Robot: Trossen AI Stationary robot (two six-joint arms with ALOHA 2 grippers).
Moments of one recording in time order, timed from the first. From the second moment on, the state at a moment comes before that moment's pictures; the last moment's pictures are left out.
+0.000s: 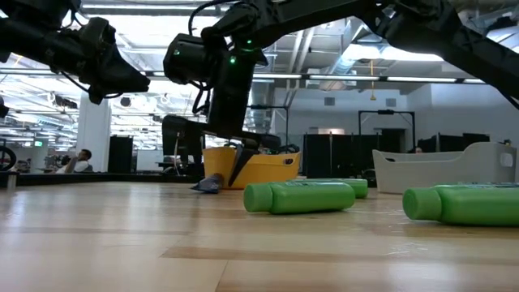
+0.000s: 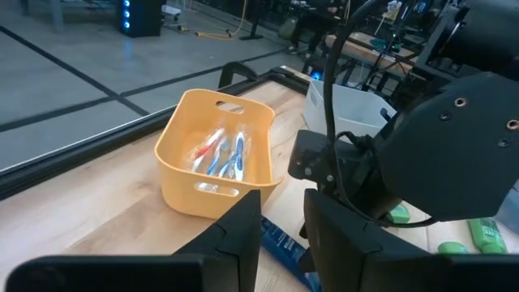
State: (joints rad) left arm 0.36 0.31 0.24 -0.17 -0.10 -0.29; right arm -0.05 2.57 2.33 -1.08 0.22 1.24
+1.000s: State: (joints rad) left arm 0.36 0.31 0.24 -0.16 -0.10 -0.29; right arm -0.09 2.57 2.33 -1.00 0.19 1.29
